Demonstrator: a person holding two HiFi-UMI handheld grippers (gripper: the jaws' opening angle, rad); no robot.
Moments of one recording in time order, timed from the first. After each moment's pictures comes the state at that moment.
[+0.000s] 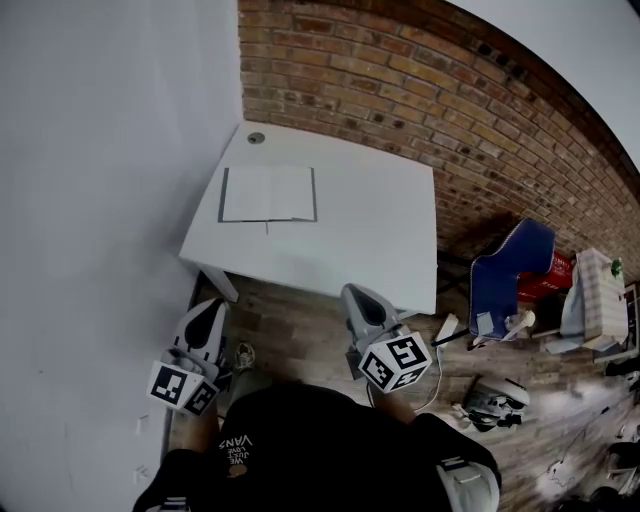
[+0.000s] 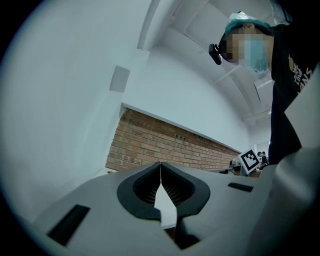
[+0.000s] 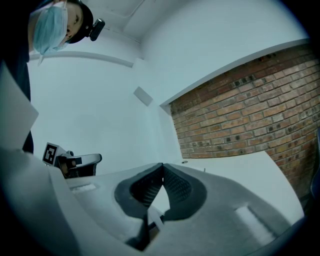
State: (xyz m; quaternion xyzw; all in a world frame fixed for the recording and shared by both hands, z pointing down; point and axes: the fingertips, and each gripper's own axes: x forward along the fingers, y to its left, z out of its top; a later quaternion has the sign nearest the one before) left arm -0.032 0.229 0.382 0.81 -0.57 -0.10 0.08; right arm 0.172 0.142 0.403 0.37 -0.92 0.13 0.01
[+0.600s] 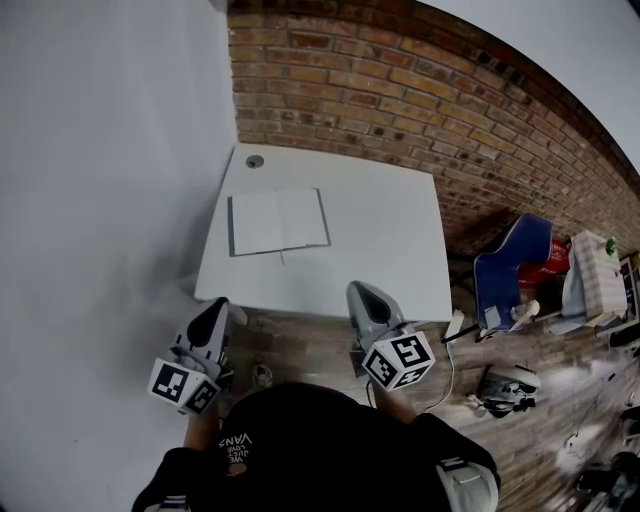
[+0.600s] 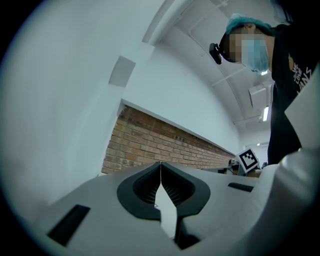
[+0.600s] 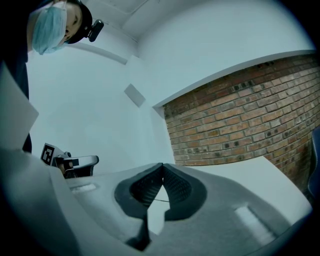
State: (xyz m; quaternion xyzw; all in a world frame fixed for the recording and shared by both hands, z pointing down) left arm -0.124 0.144 0.371 0.85 -0.52 -0.09 0.08; right arm 0.095 0.077 0.386 0.43 -0.89 0.12 0.00
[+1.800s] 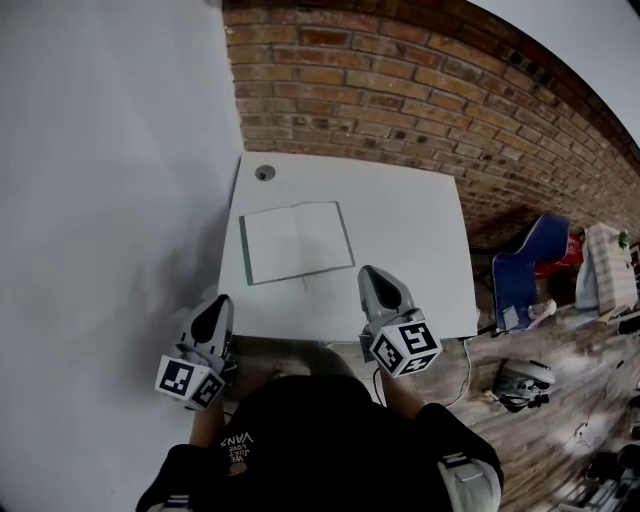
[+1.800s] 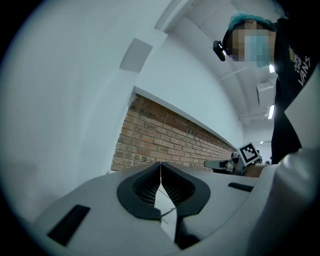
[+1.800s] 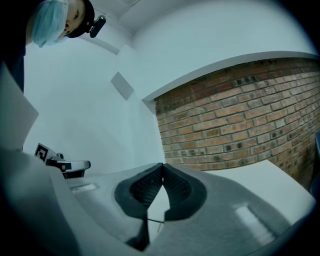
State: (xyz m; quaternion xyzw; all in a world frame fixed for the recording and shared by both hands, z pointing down) left arm -0.197 0.028 0.419 0.84 -0.53 -0.07 0.11; right arm 0.048 -0.048 0.412 0.47 -0.88 0.10 0.01
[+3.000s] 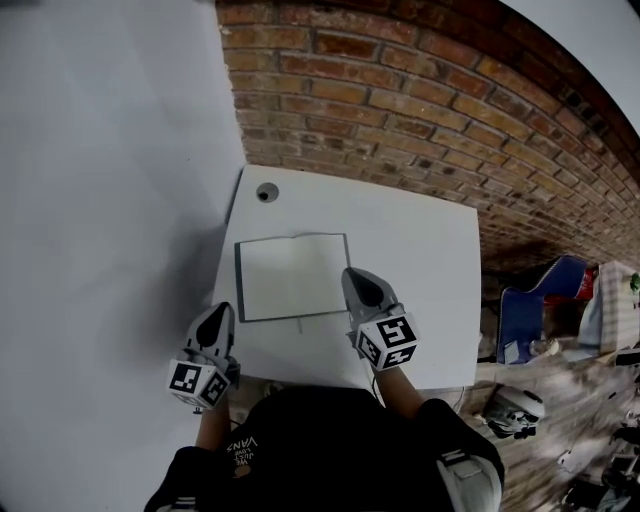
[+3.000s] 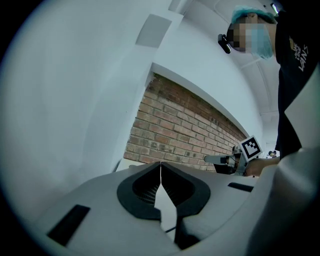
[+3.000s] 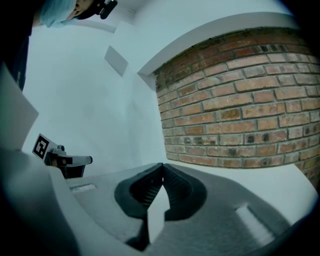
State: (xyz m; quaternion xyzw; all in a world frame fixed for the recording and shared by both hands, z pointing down) left arm -0.204 -0.097 0.492 0.79 -0.59 -0.04 0.17; right arm 0.011 -0.205 0.476 0.40 -0.91 0.11 0.09
